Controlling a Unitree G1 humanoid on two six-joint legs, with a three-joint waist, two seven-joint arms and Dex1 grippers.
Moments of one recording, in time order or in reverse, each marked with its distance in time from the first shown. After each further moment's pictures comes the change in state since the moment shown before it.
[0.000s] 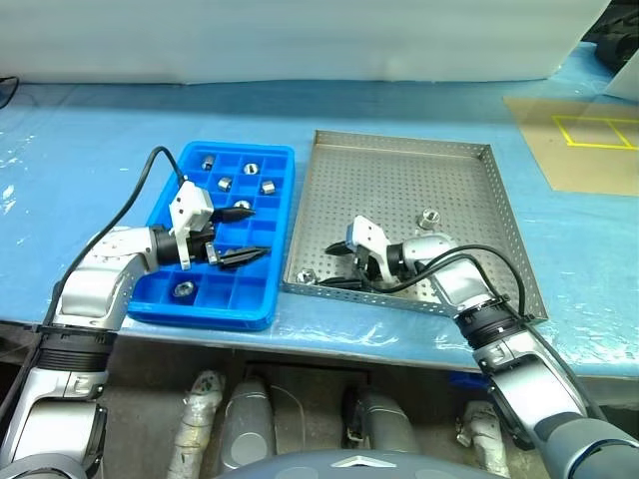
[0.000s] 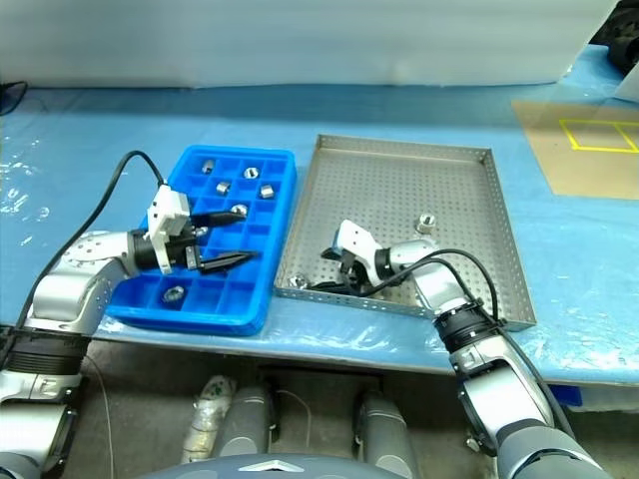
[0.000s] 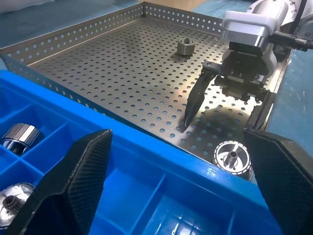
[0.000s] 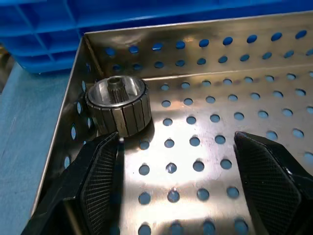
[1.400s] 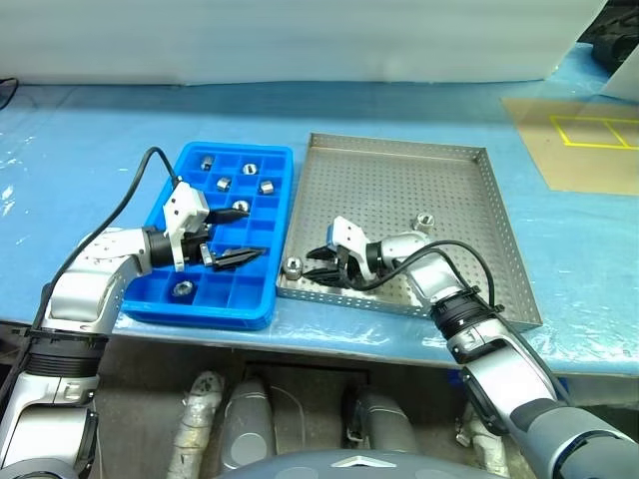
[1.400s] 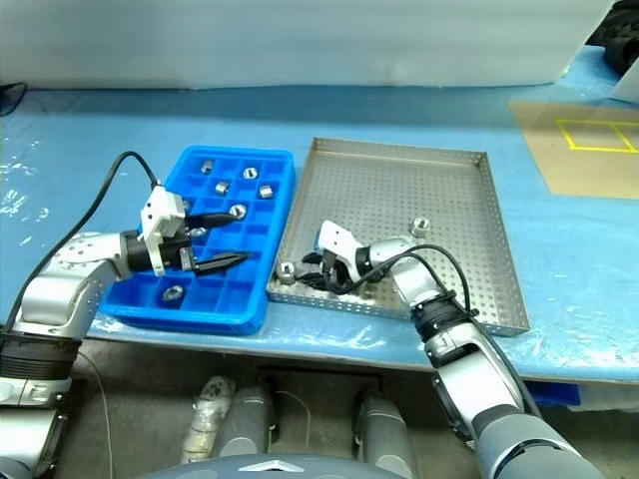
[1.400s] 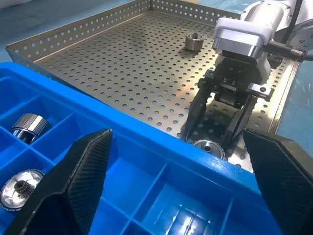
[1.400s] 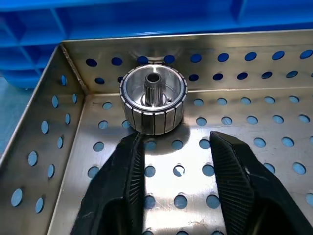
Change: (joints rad) left arm 0.024 0.031 0.009 -0.041 0.002 0.032 0.022; right arm -0.074 0.088 -0.008 0.205 -0.048 -0.129 0.014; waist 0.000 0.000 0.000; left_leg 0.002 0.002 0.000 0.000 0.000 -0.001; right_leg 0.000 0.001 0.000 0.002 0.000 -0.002
